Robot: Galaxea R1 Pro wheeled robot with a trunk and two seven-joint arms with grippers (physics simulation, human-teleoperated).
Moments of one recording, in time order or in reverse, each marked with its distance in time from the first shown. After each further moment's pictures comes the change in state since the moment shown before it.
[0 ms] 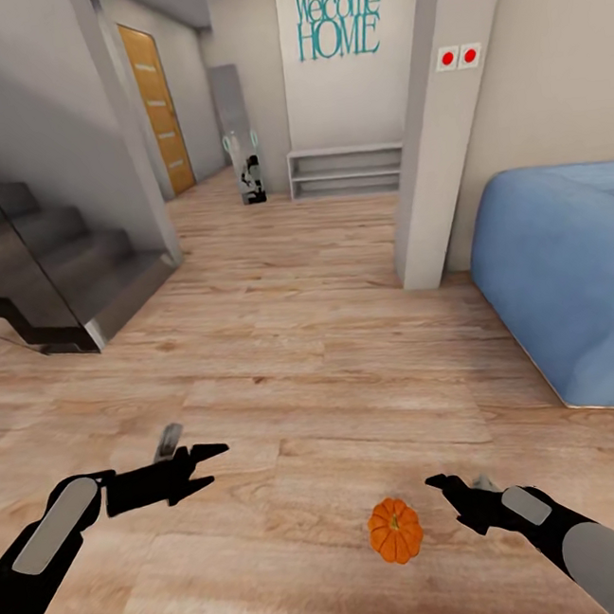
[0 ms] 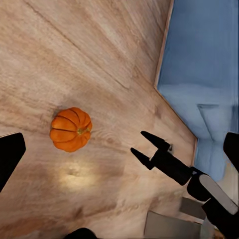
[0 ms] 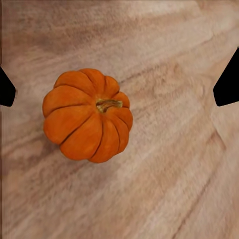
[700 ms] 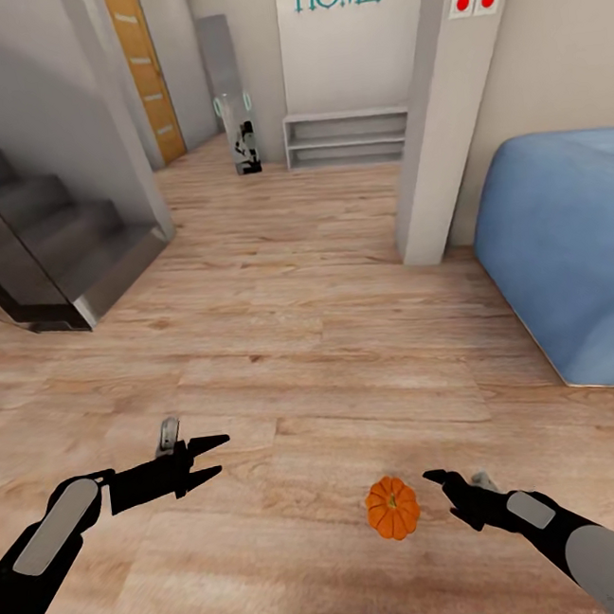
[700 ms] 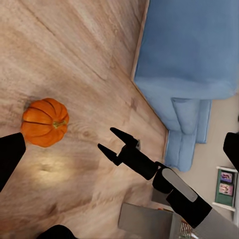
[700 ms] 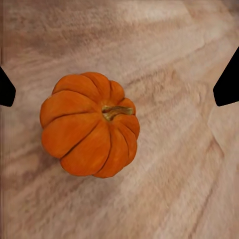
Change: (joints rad) left arm 0.002 -0.001 -0.001 0.006 -0.007 0.001 -0.172; right arm 0.000 -0.002 0.001 0.039 0.003 -0.007 0.162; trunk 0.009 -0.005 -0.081
